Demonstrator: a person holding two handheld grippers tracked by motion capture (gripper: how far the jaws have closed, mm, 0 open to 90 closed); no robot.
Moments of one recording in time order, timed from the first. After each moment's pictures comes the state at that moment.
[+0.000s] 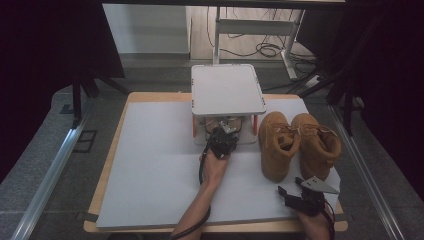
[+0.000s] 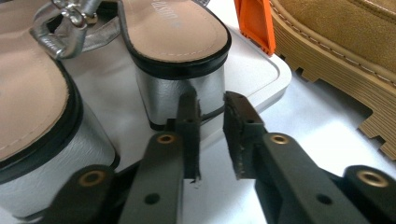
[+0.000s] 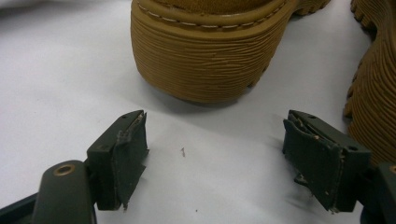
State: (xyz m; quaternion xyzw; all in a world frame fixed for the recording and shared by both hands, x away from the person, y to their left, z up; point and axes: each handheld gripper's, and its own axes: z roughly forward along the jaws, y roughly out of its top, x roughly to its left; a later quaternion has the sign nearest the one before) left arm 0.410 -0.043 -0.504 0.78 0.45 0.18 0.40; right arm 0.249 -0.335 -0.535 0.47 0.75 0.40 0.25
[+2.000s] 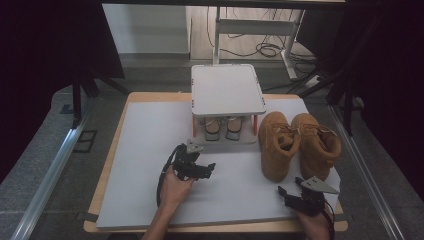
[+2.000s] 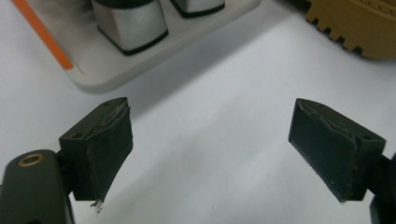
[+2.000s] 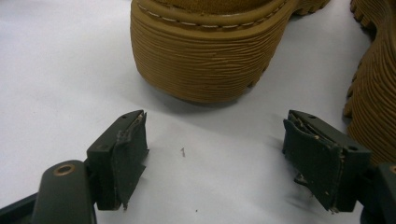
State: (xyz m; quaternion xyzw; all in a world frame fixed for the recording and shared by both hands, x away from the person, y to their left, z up) left arm 0.324 0.061 -0.479 0.82 0.41 0.14 0.38; right arm 0.249 -0.335 -0.535 0.47 0.75 0.40 0.25
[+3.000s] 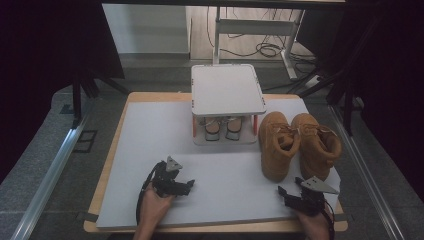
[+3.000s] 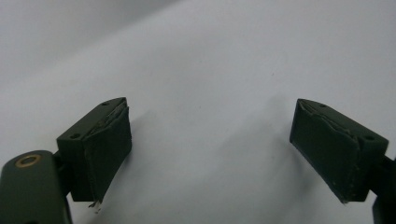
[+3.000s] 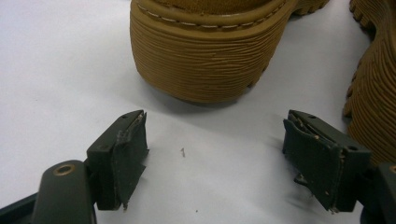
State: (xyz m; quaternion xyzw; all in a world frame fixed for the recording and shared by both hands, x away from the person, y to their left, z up) left arm 0.290 0.117 -0.522 0.82 0.43 0.14 0.35; right arm 0.249 -0.334 -0.535 0.47 0.75 0.40 0.25
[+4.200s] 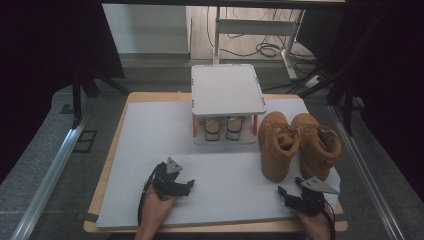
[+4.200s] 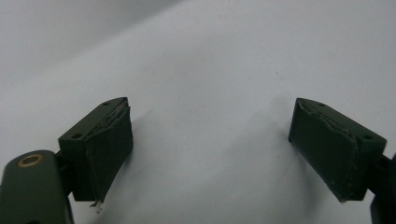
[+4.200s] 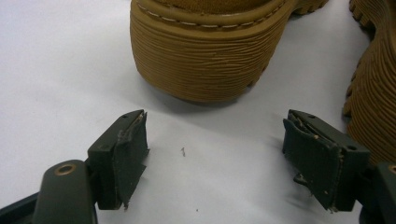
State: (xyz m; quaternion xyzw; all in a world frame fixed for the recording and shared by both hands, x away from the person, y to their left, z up) left arm 0.288 0.115 -0.524 0.83 0.42 0.16 0.34; right arm 0.249 -0.334 -0.534 0.47 0.75 0.40 0.25
